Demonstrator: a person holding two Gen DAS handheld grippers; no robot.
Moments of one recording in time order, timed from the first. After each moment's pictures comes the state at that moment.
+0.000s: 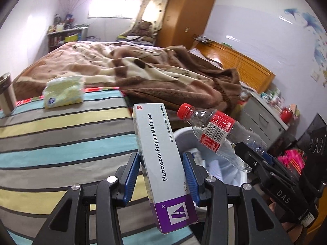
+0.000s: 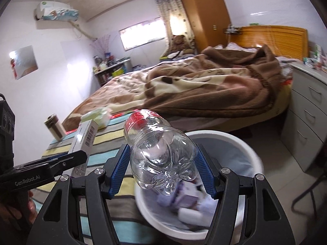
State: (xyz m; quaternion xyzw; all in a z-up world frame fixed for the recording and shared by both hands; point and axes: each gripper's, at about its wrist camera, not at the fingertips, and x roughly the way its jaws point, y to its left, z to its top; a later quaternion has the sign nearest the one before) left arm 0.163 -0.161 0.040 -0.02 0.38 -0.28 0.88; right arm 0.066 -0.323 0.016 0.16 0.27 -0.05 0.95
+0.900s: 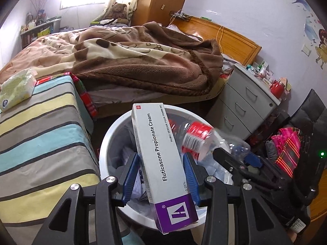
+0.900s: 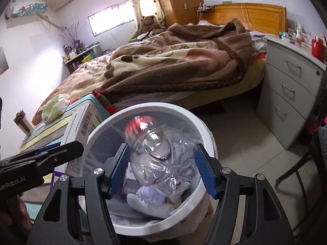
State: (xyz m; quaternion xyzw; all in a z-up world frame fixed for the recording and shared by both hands) left arm 0.170 -0.274 -0.009 0.02 0.43 -0.34 0.84; right arm 0.060 -0.378 -0.033 0.18 0.35 -0.12 0.91
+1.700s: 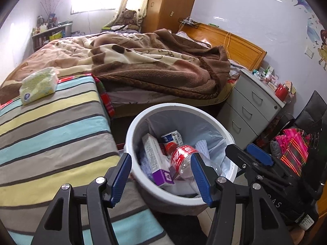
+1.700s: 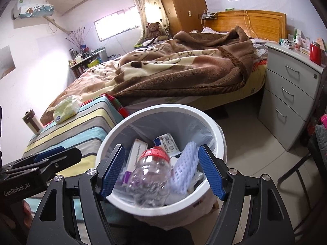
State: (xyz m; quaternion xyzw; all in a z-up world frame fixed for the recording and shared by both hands) left arm 0.136 -0.221 0.009 0.02 0.41 -0.30 0.86; right arm 0.034 -0.344 -0.010 0.16 0.32 -0.11 0.93
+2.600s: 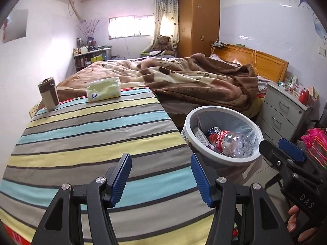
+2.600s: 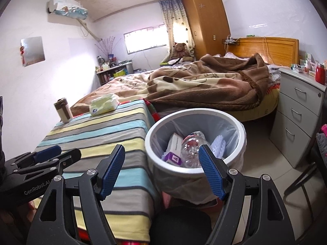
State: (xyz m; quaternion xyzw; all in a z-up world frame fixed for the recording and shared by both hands) left arm 0.026 -0.117 0.013 0.04 0.31 -0.17 0.93; right arm -0.025 -0.275 -0.002 0.11 0.24 -0.05 0.96
